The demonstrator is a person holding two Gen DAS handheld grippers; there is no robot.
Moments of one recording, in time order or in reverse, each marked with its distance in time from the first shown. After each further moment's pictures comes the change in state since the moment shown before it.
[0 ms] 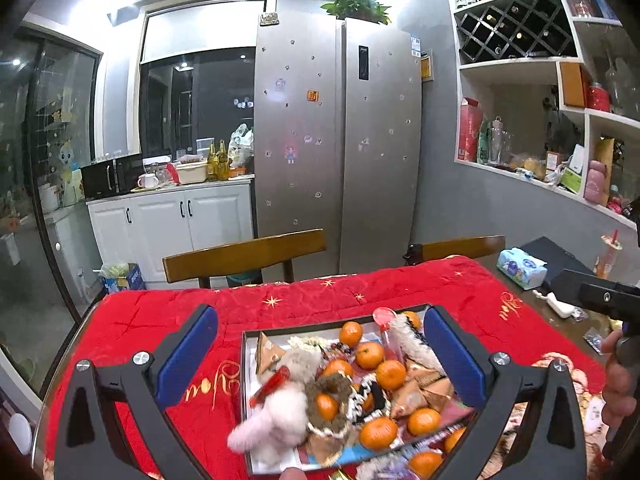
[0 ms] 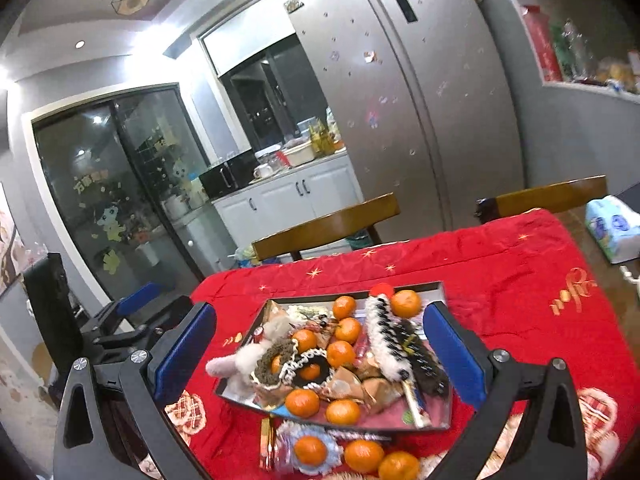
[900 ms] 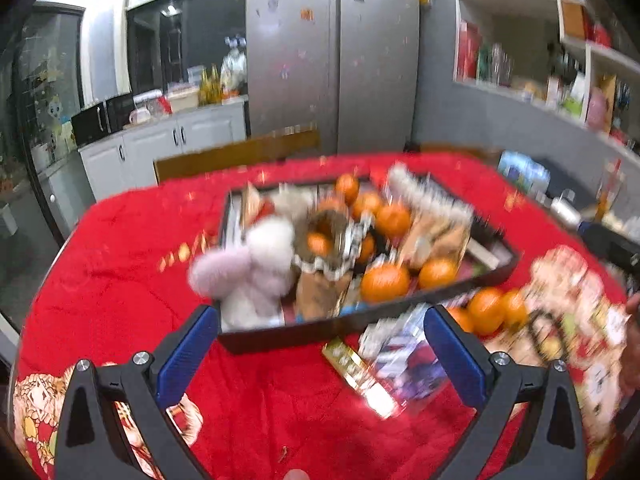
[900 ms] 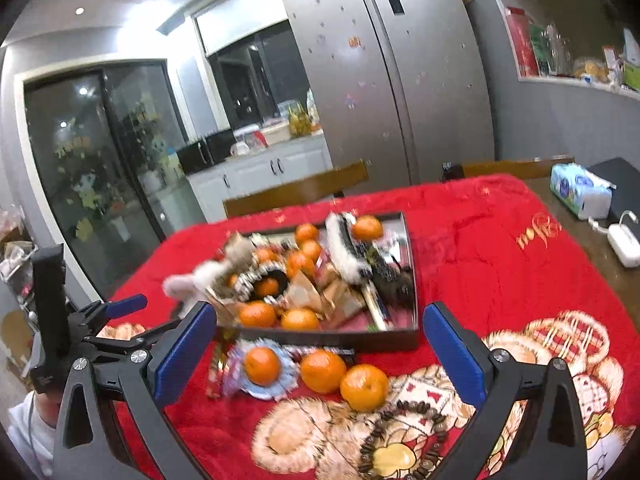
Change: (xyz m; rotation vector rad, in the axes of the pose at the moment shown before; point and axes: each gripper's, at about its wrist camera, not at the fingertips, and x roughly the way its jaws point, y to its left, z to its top) left arm 0.022 -0.010 -0.128 0.031 0.294 0.006; right arm 0.009 -0.026 -0.102 -0.044 0.071 -0.097
